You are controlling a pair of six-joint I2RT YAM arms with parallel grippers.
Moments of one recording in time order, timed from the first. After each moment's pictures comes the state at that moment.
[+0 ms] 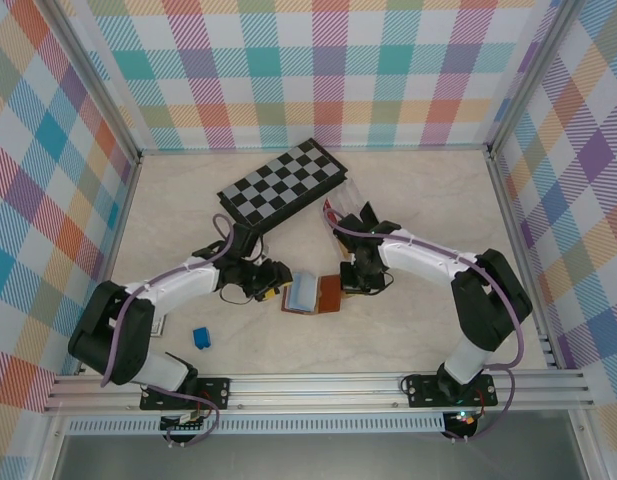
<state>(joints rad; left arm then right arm) -0.49 1.47 0.78 -0.39 0.49 -0.92 0.70 1.67 1.13 -0.90 -0.12 0.69</state>
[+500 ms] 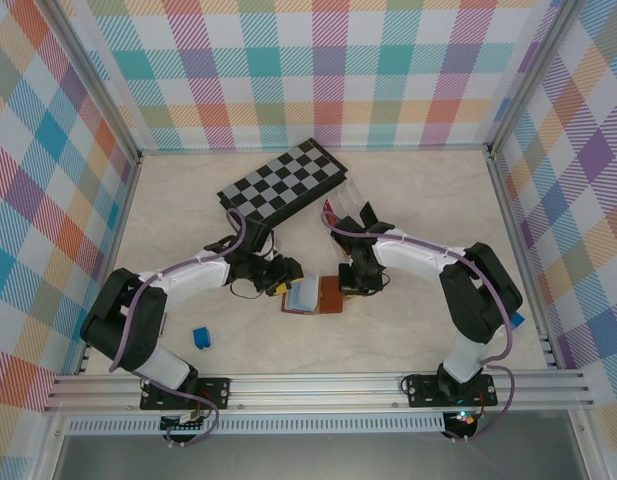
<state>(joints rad) -0.54 1.55 0.84 -0.33 0.53 -0.92 0.69 1.74 1.13 -0.87 -0.12 0.69</state>
